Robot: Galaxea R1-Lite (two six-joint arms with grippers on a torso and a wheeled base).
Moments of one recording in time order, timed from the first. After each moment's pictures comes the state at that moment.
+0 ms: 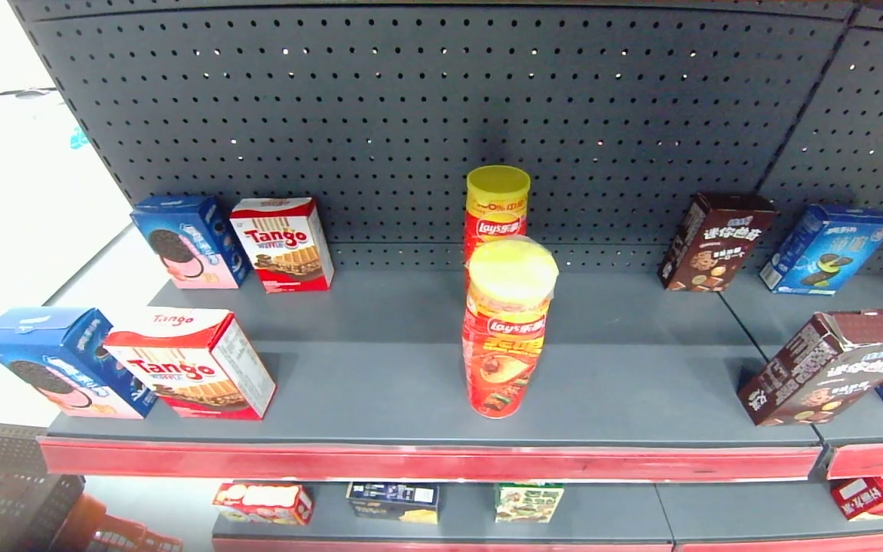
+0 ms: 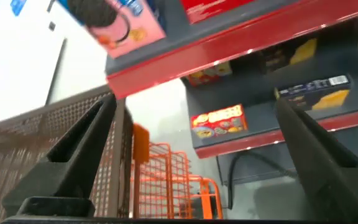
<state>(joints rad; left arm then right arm) -0.15 0.20 0.00 -0.08 0.22 0.35 0.09 0.17 -0.13 0.06 -0.07 -0.01</state>
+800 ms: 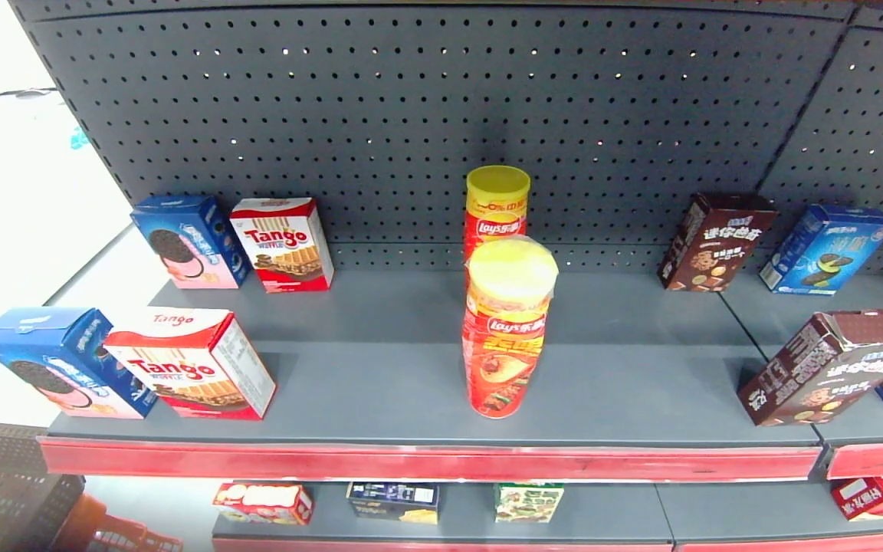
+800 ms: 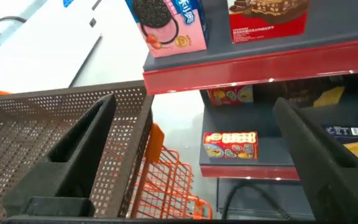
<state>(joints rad) -0.01 0.02 0.00 -0.06 0.19 0.25 0.00 0.00 -0.01 0.00 -0.03 -0.01</state>
